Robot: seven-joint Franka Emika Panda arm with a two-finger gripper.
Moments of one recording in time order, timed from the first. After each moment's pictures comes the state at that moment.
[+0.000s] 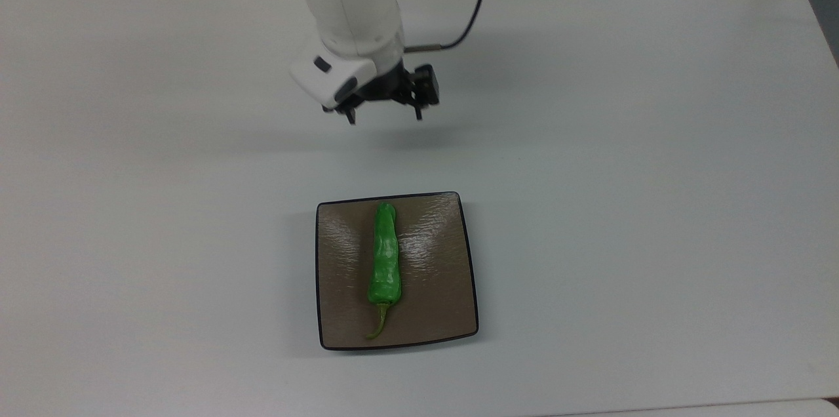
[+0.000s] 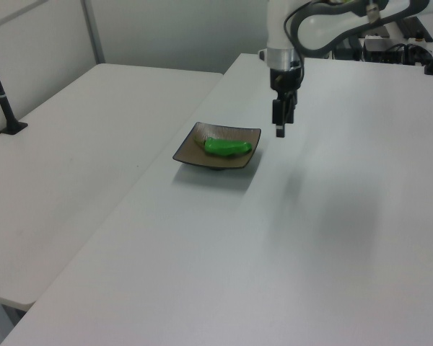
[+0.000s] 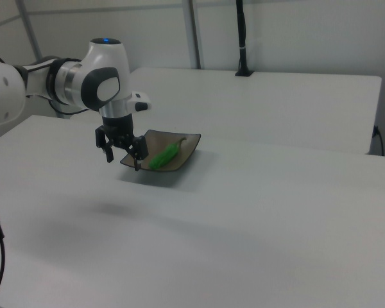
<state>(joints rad) 0.14 0.34 -0.01 -1.60 0.10 1.90 -0.01</state>
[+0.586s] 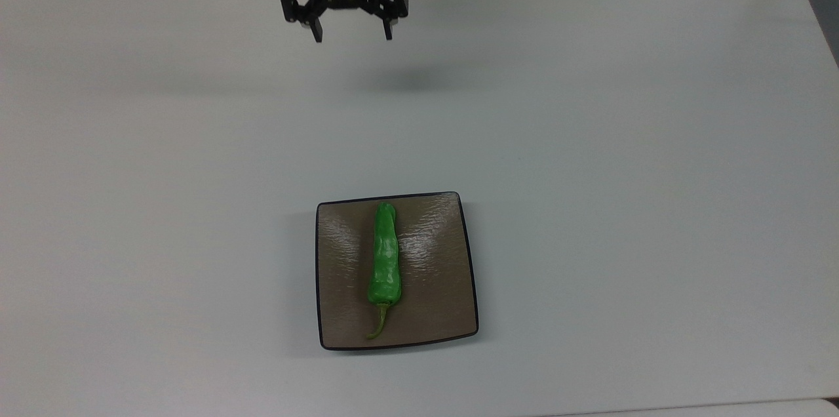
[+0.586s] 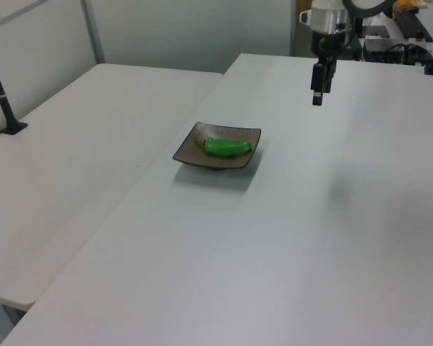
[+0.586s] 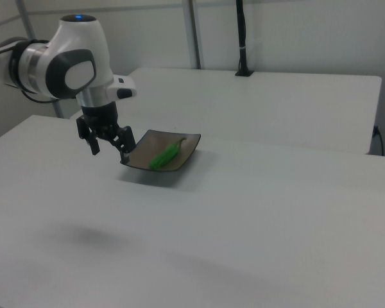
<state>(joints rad) 0.08 0.03 -0.01 -1.85 0.09 1.90 -0.02</state>
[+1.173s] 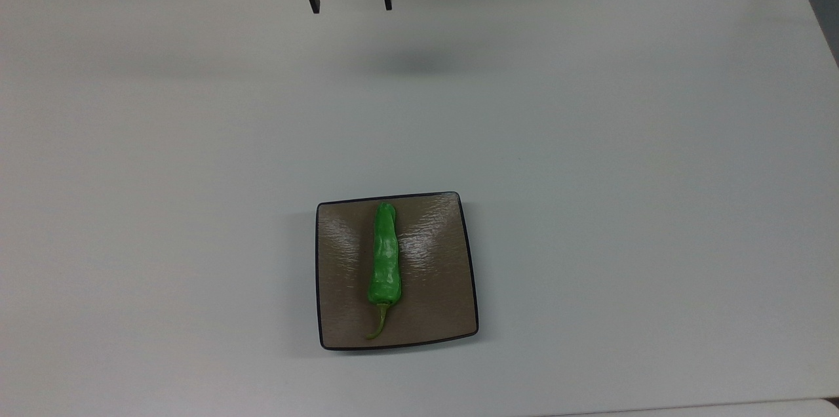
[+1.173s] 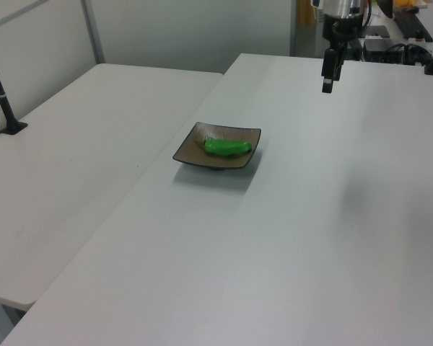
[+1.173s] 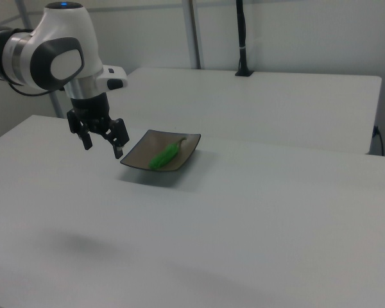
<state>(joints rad) 0.08 -0.05 -0.01 -1.87 0.08 1.86 -0.02</state>
